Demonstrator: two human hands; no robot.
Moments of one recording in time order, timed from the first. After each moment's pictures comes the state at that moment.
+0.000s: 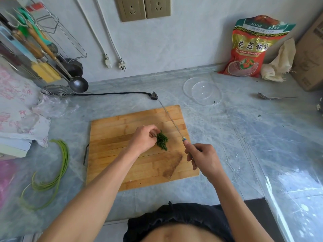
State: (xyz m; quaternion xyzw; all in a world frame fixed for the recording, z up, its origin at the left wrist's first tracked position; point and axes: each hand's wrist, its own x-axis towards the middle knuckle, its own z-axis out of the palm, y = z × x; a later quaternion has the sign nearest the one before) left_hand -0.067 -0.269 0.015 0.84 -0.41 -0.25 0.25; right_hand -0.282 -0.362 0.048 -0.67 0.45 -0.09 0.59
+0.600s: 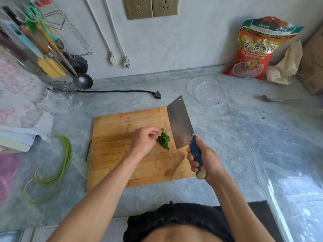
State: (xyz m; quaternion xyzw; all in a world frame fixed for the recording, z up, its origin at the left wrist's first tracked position) left_hand -0.079 -0.258 0.009 0.85 -0.33 -0.22 0.36; right_hand -0.281 -0.361 0.047 -0.42 0.43 -0.06 0.80
